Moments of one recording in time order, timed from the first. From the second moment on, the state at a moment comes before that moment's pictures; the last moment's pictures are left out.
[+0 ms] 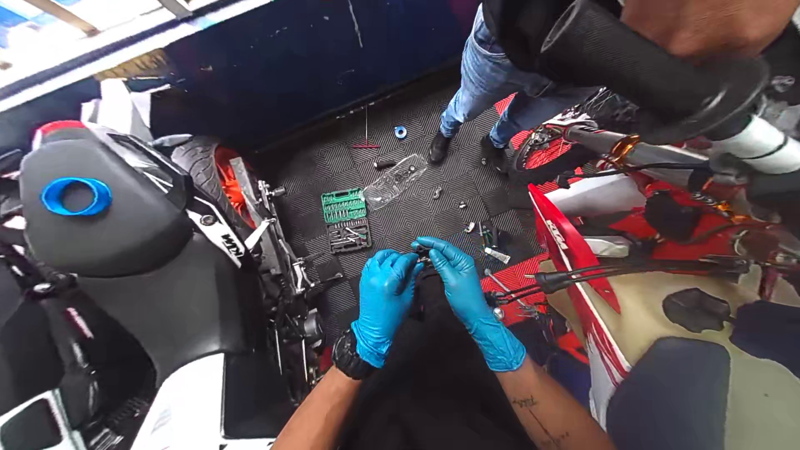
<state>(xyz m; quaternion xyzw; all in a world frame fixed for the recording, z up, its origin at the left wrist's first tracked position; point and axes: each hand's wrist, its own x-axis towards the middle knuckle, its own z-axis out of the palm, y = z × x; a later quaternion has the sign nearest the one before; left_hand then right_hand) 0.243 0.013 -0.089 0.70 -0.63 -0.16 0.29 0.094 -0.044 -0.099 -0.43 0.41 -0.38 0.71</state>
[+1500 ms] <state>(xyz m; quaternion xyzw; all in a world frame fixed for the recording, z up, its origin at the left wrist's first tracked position) 0.341 0.015 -0.263 0.78 -0.37 -0.24 0.45 0.200 -0.077 -0.363 -0.21 0.40 -0.41 0.79</state>
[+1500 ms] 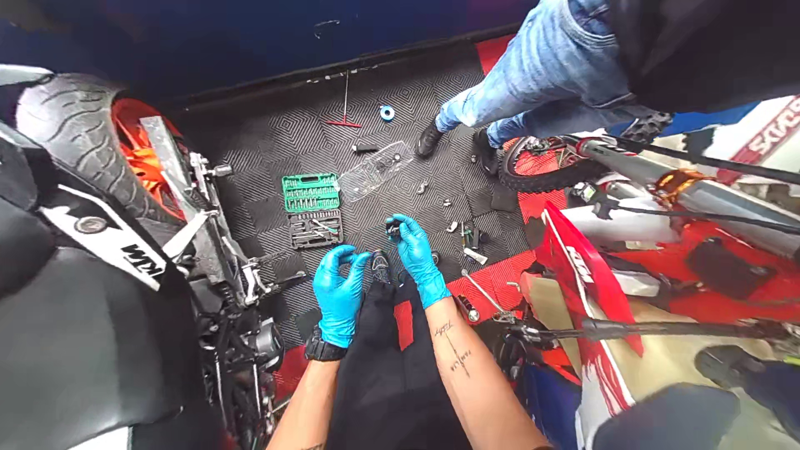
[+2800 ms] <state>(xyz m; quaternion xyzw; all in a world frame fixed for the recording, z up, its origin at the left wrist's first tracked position) 0.429 -0.429 -0.708 0.67 -0.56 -0.47 0.15 -0.055 -0.339 -0.980 -0.51 0.75 -0.21 0.37</state>
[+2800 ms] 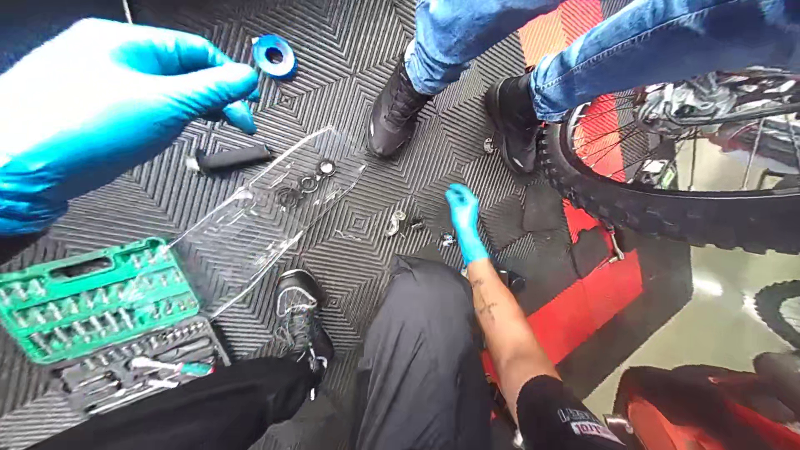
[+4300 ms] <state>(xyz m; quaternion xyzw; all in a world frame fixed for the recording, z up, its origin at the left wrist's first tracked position) 0.328 -0.429 -0.846 0.59 -0.38 -0.70 0.14 -0.117 -0.479 -0.988 -0.59 0.76 0.00 0.27</state>
